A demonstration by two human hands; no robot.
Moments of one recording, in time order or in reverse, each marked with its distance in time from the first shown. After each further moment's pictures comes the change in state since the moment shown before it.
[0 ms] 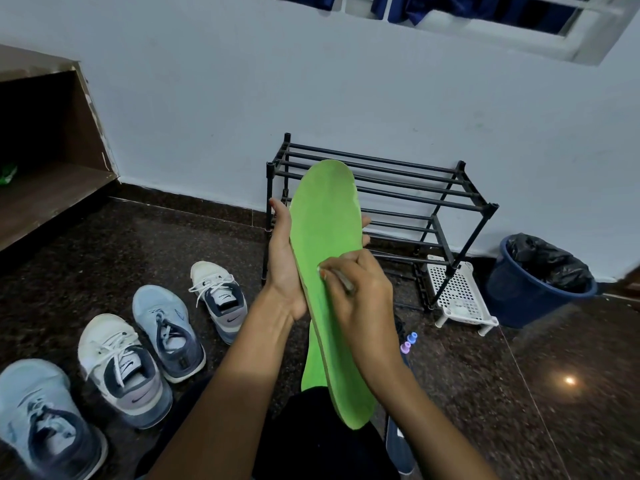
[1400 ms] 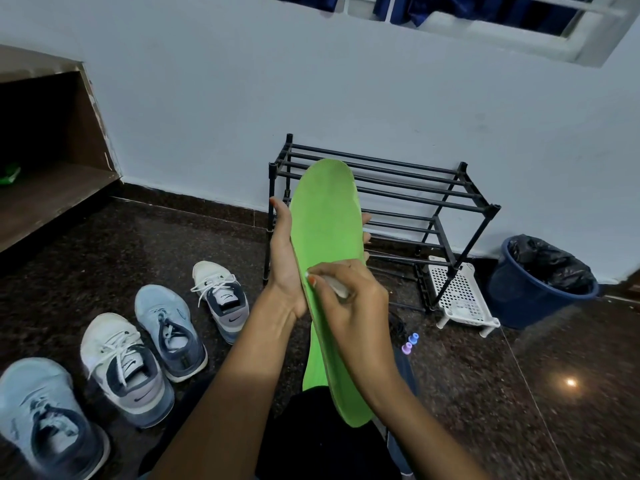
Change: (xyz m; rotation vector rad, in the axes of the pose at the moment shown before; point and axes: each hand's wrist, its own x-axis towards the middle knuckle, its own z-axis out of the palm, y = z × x) left_hand -0.002 0.004 0.003 0.013 0.010 0.003; right_hand -0.007 -0.013 0.004 0.191 -0.015 0.063
